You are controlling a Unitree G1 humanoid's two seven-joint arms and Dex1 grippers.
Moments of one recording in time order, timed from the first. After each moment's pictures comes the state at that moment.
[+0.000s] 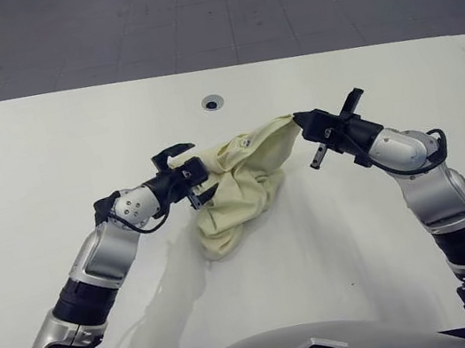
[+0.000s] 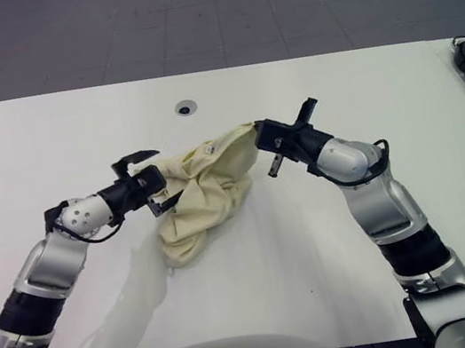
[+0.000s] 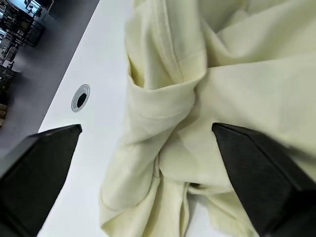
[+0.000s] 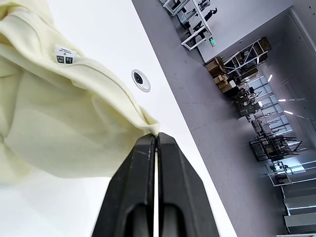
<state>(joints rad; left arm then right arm) -0.32 0.63 -0.37 -0.12 0.18 0.23 -0.64 -0.26 -0.58 0.20 -0.31 -0.28 0.29 0.60</state>
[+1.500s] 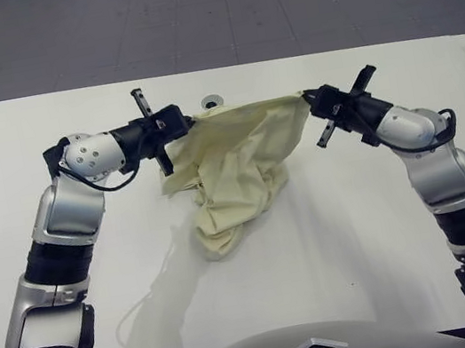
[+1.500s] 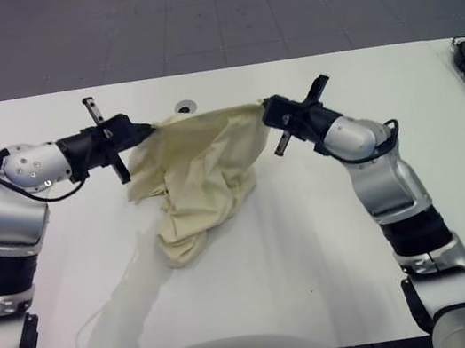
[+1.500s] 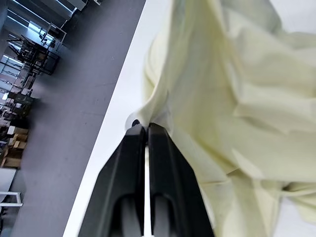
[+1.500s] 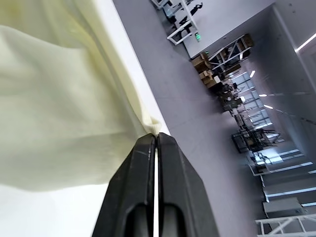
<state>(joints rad) -0.61 0.68 -0.21 0.03 0.14 0.17 -0.87 -0.44 -0.60 0.15 -0.12 -0.29 0.25 0.59</state>
